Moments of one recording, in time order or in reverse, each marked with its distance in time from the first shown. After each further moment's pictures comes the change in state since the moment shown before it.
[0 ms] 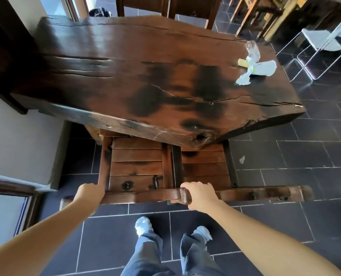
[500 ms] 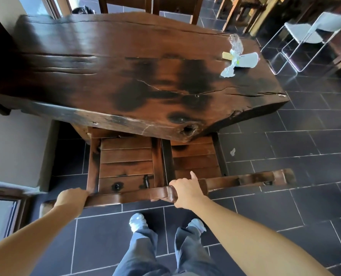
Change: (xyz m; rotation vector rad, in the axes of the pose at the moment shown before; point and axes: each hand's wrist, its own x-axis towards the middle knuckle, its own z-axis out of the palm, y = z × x) left_hand -0.022 0.008 0.016 -0.109 0.009 -0.033; right_hand -0.019 -0.005 0.018 -0.125 0.055 -0.069
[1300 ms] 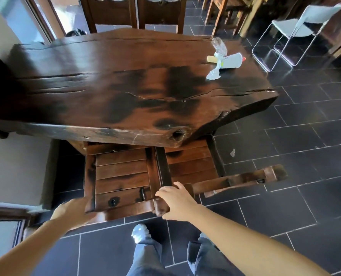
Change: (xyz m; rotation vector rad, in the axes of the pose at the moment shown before) left_hand -0.025 0.038 -0.046 -0.395 -0.014 -0.019; right_hand -0.027 0.025 0.009 0.129 0.111 -0.255
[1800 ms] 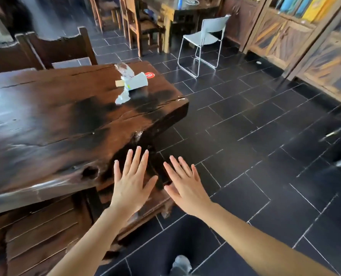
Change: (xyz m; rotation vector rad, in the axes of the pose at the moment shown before) left_hand -0.018 0.467 -0.092 -0.066 0.622 0.652; right_hand -0.197 0.252 -0.060 0.073 0.619 0.410
